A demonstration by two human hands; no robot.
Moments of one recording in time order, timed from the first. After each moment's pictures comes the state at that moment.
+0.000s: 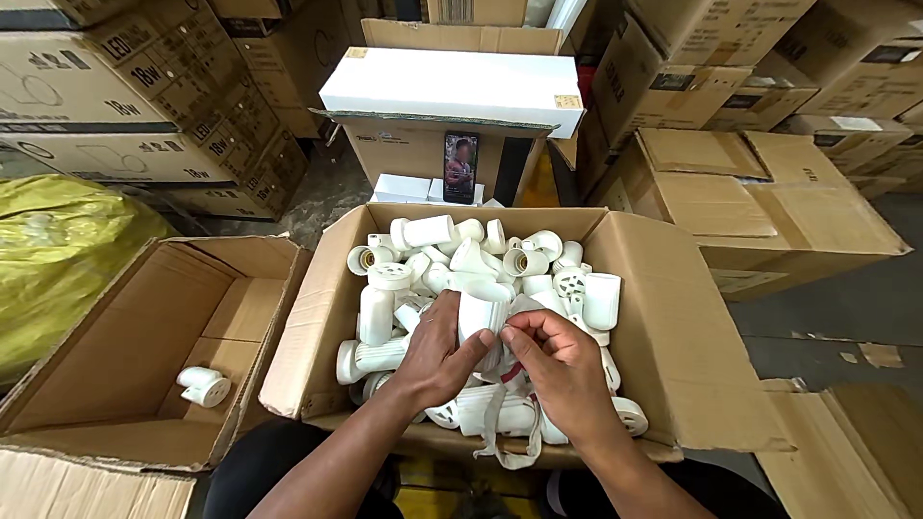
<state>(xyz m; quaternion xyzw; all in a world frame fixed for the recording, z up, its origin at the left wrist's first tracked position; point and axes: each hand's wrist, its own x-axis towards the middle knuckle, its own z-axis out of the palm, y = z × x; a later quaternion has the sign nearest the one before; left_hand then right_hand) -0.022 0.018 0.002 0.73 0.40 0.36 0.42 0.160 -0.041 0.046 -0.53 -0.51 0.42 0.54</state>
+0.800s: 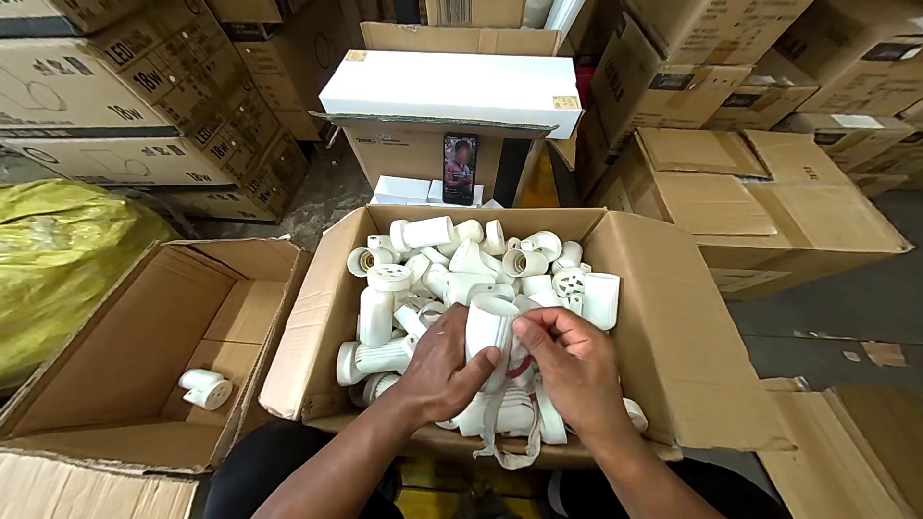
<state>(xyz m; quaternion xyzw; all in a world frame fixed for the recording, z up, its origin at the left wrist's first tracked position) -0.019 0.007 0.001 0.76 0.39 0.32 0.40 0.167 -0.037 0.048 -0.55 -0.51 0.37 0.55</state>
